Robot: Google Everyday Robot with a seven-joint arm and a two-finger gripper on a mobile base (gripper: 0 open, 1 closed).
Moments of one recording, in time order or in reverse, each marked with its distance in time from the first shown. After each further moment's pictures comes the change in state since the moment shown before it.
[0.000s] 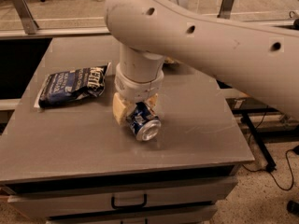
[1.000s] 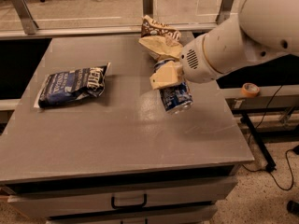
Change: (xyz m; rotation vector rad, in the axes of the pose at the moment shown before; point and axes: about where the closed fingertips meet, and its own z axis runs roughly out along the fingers) arm 0.002 -0.086 -0.079 -0.195 -0.488 0.104
